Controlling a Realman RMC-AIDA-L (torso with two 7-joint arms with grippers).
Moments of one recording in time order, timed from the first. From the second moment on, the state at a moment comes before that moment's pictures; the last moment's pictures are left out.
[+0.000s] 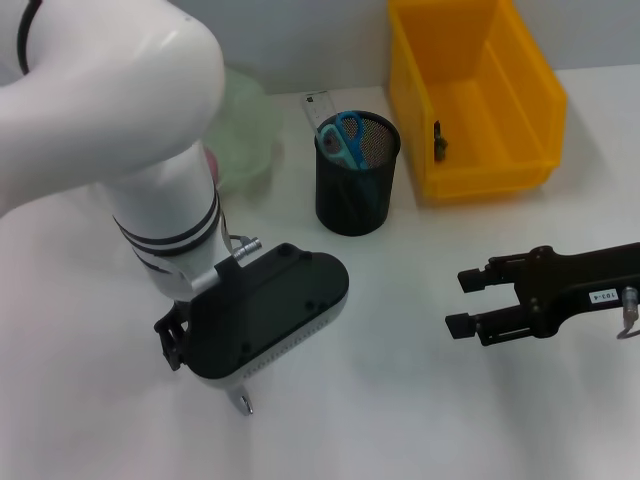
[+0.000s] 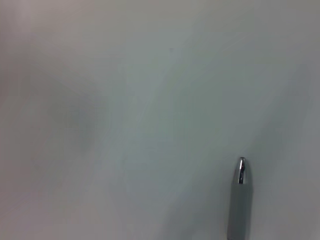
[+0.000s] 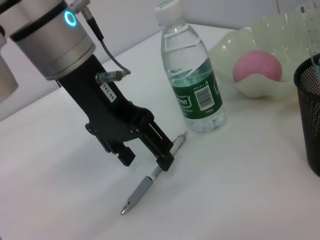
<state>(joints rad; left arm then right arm) -0.92 -2.08 1.91 1.15 2.61 1.54 -1.31 0.50 2.05 -0.70 -0.84 -2.22 -1.69 1.61</state>
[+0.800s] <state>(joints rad) -0.96 -2.08 1.94 1.02 2.57 1.48 -1.28 0.50 2.06 -0.70 -0.84 -2.22 -1.68 1.60</state>
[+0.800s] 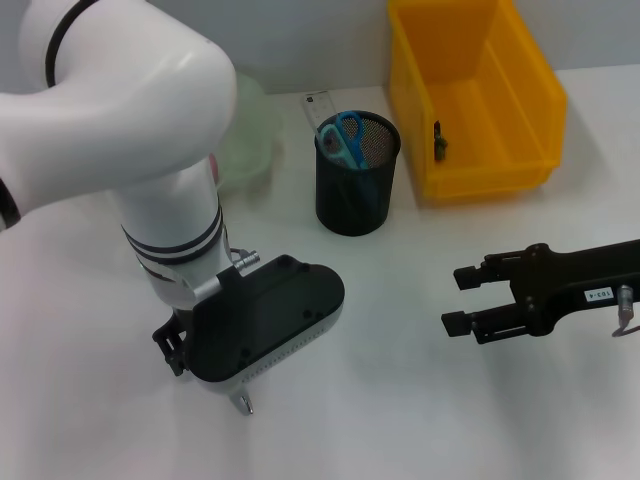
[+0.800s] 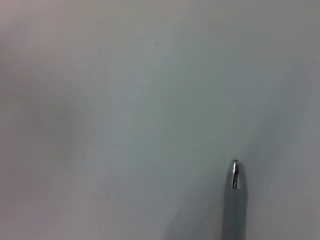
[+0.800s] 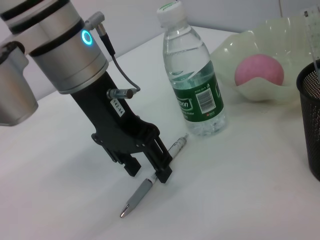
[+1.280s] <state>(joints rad) -0.96 -2.08 1.95 1.00 2.56 1.46 -1.27 0.50 2.06 -0.70 -0.84 -2.21 -1.68 1.60</state>
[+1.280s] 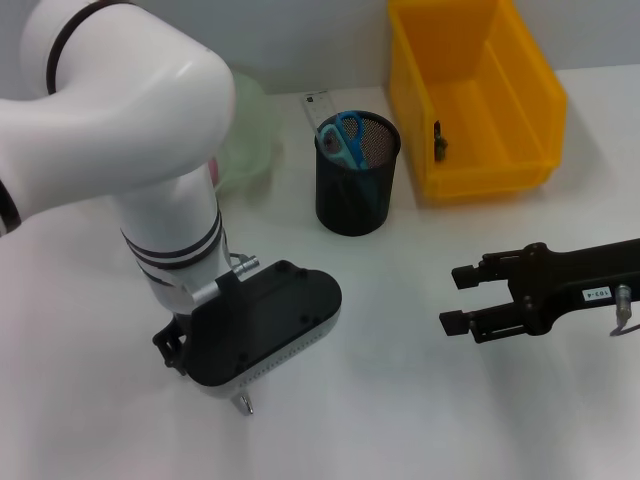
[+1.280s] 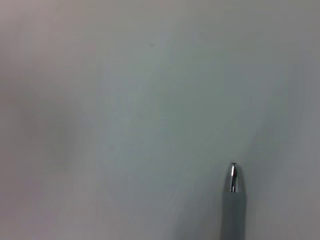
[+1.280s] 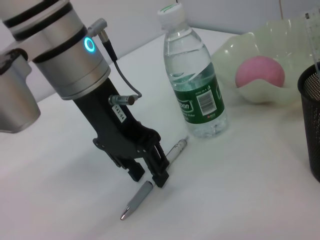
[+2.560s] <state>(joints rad) -0.97 -2.08 1.98 0.94 2.55 1.42 -1.24 0.50 2.06 -0.70 -0.84 -2.21 -1.68 1.60</state>
